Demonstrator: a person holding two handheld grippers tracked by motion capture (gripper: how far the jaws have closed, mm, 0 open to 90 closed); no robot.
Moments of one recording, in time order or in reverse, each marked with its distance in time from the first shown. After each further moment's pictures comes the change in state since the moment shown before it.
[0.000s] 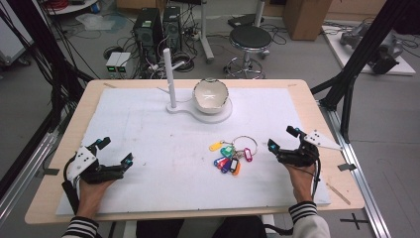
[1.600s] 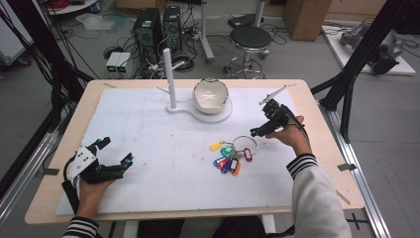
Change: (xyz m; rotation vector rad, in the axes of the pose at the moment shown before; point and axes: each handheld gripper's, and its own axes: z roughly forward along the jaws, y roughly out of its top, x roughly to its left) left arm 0.000 0.000 0.001 -0.002 0.000 -0.010; right arm -0.009 0.075 0.121 0.873 0.107 -0.226
